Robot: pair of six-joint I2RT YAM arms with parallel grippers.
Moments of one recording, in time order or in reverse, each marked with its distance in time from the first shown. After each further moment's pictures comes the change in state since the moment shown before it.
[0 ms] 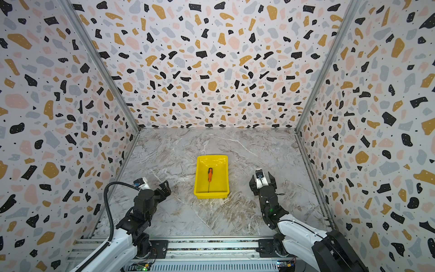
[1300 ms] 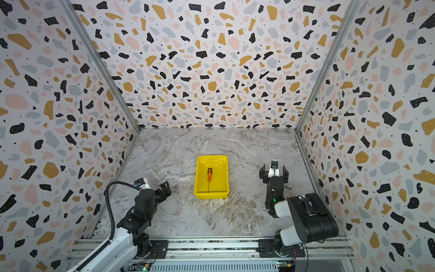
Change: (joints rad) left arm 0.000 0.027 0.000 0.005 0.001 -0.001; right arm -0.323 0.457 0.092 0.426 -0.118 0.108
